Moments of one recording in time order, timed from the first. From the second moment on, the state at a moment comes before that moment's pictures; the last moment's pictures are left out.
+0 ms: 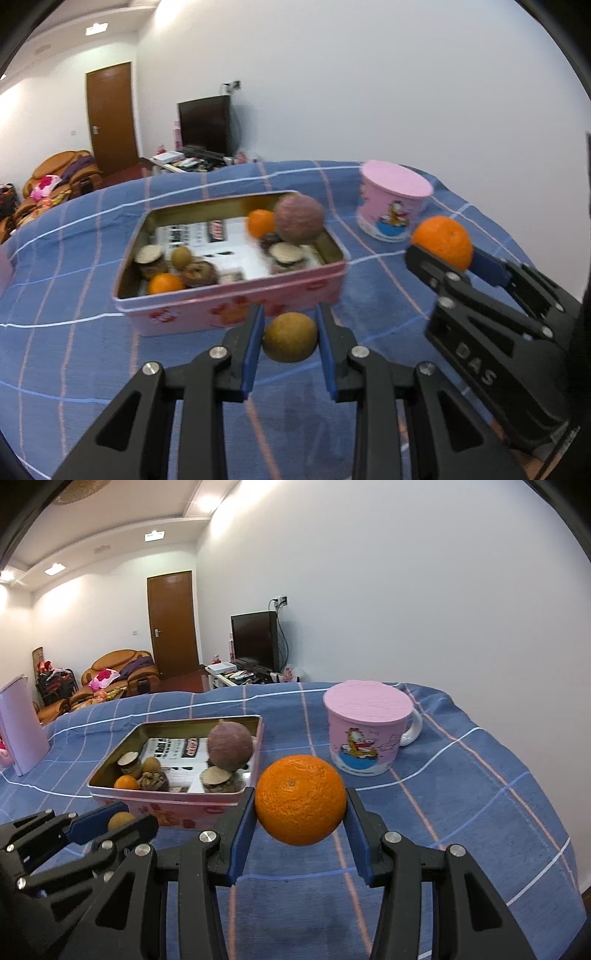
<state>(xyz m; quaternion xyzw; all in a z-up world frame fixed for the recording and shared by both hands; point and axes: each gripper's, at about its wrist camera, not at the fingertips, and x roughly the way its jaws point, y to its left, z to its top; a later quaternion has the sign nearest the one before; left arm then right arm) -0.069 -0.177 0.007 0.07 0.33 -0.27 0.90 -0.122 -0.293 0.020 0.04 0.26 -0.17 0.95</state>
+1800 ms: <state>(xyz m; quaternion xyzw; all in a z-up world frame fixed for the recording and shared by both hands) 0.064 -0.146 -0.007 0.06 0.33 -0.14 0.93 0.042 -0.274 0.019 0.14 0.30 -0.02 0.94</state>
